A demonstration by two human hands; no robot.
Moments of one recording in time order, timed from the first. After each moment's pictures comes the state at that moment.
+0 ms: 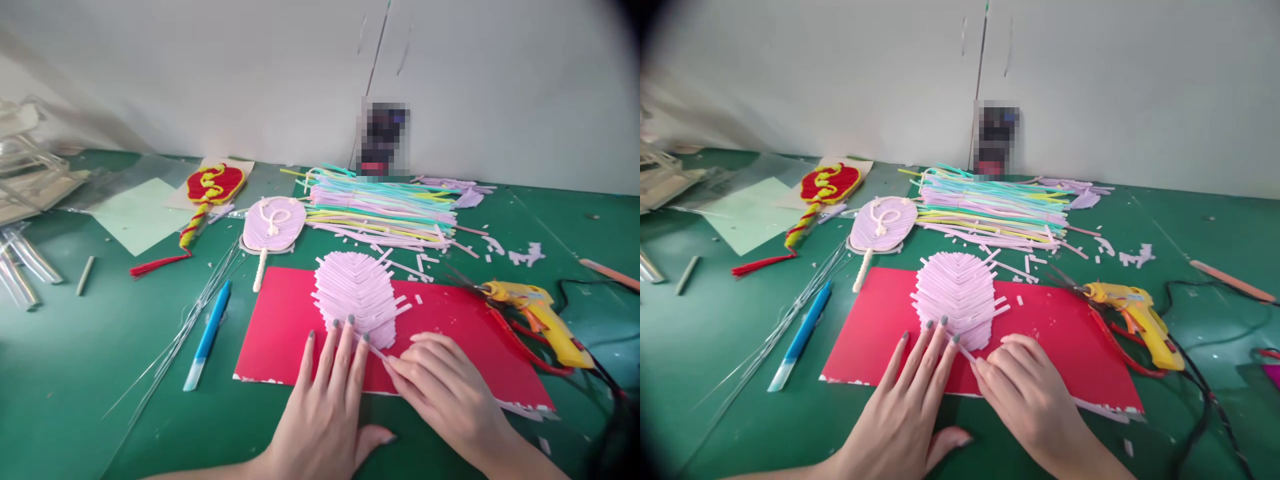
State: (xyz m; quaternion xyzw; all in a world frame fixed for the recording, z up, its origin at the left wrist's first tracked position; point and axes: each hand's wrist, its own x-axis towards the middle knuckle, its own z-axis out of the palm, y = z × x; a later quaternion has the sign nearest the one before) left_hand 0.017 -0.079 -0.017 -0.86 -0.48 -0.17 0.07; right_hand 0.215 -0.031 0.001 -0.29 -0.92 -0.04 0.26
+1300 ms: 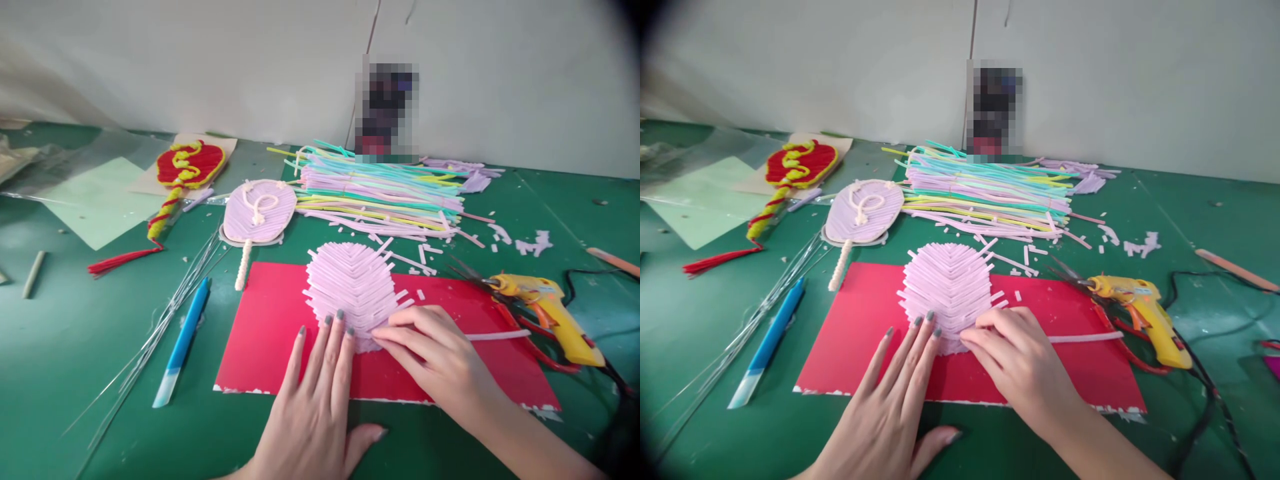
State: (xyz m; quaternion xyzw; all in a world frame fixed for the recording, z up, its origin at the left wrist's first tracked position) left_hand 0.015 -0.072 -0.013 -0.85 -0.49 -0.15 0.09; right_hand 0.211 -0.003 0.002 -0.39 -0.87 0.12 0.28
